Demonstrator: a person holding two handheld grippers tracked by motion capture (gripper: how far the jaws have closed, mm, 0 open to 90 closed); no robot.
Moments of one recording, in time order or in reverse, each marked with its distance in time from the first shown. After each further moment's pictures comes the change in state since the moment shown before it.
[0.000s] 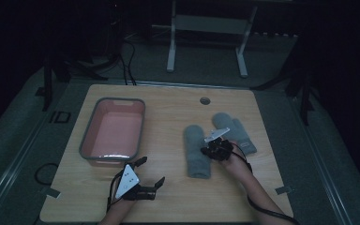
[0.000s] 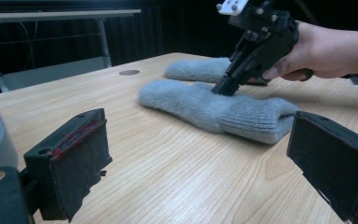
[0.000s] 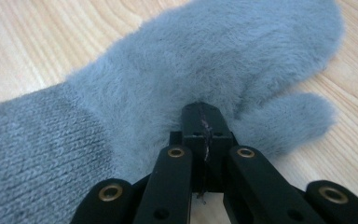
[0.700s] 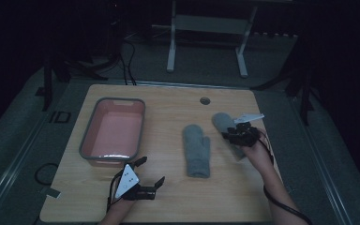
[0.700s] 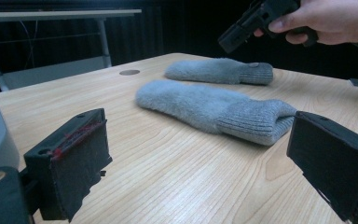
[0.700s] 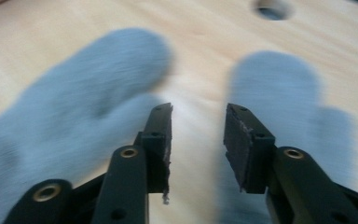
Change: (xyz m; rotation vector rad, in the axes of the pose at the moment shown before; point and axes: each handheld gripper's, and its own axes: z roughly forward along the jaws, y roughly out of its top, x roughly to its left) left arm 0.001 0.000 0.000 -0.002 0.001 -0.010; right arm -0.065 -0.013 -0.072 -0.138 -0.184 0.215
